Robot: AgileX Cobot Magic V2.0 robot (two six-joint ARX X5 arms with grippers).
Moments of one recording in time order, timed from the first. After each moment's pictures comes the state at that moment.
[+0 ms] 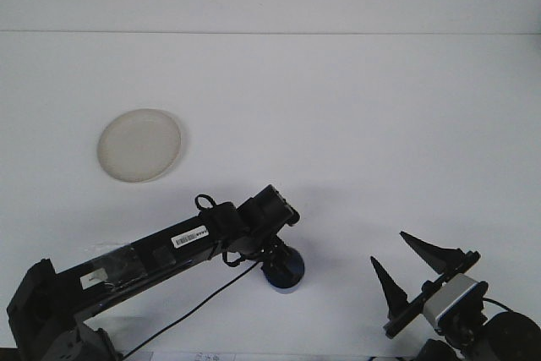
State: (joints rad) left arm -0.94 1.66 1.29 -0.68 0.18 -0.18; right arm 0.81 0.22 0.70 -0.61 0.16 -0.03
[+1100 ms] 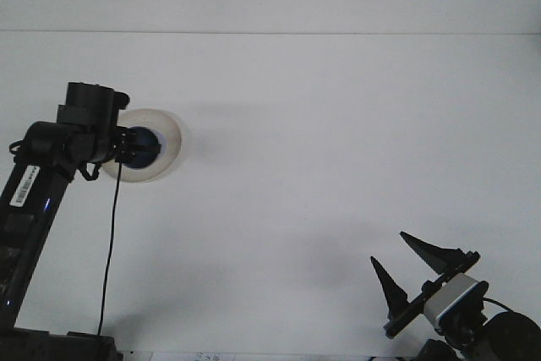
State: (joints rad) left arm -0.08 1.49 1.60 -0.96 -0.08 0.03; right arm 0.82 0.22 0.70 -0.61 0.16 -0.01
